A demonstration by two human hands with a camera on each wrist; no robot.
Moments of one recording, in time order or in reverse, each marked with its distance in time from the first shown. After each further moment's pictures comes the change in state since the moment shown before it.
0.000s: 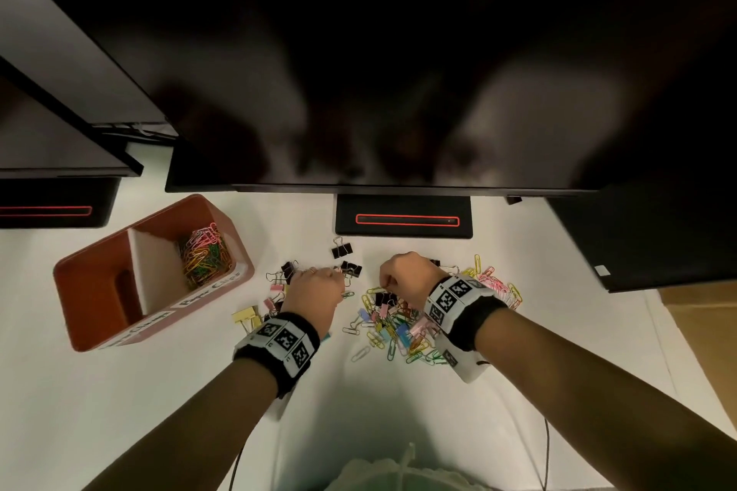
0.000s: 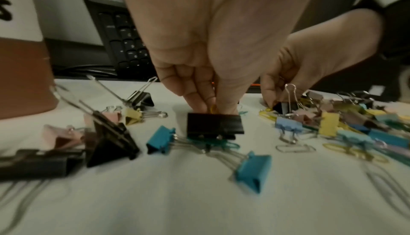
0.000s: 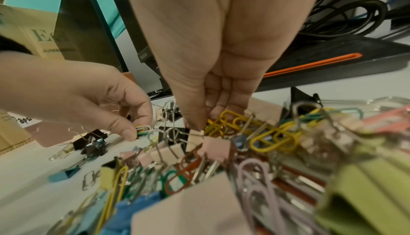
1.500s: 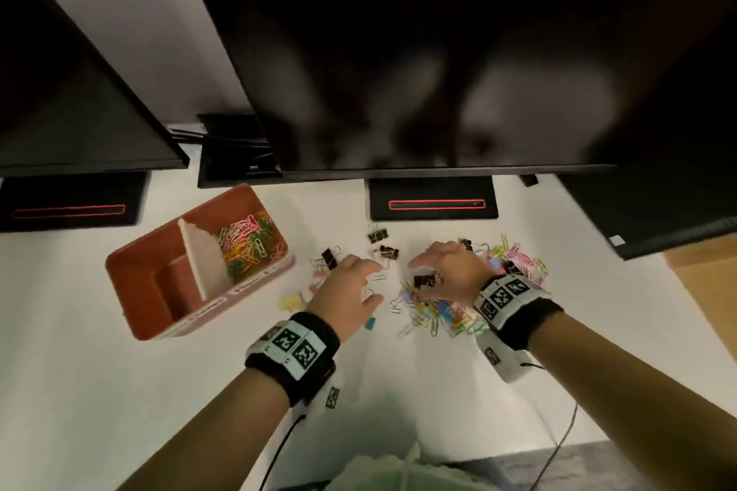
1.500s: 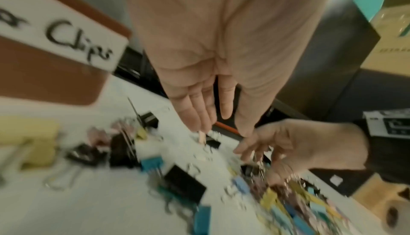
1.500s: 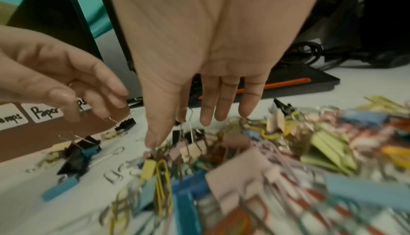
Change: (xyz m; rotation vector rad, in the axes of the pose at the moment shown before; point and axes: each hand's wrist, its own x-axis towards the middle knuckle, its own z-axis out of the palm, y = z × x) left_hand -0.056 -0.026 -0.022 -0.697 0.095 0.097; right_hand -0.036 -0.032 0.016 -0.016 0.069 0.150
